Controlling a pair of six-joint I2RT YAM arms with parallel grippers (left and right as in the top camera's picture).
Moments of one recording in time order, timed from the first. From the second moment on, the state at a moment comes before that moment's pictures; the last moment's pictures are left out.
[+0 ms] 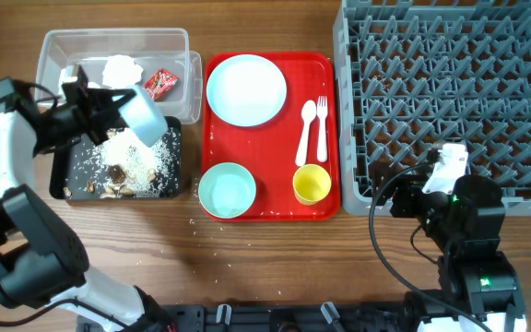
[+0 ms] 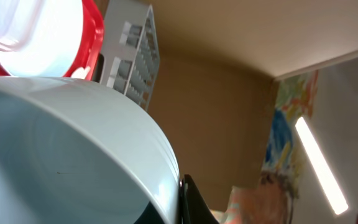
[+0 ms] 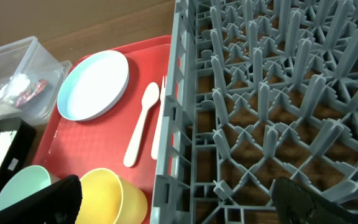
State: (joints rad) left arm 0.46 1.83 1.37 -1.06 1.48 -0.28; right arm 0.05 0.61 0.58 -0.54 -0.19 0.27
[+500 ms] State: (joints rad) left arm -0.22 1.70 1.57 -0.89 0.70 -0.33; right arm 0.05 0.61 0.58 -0.53 -0.19 0.27
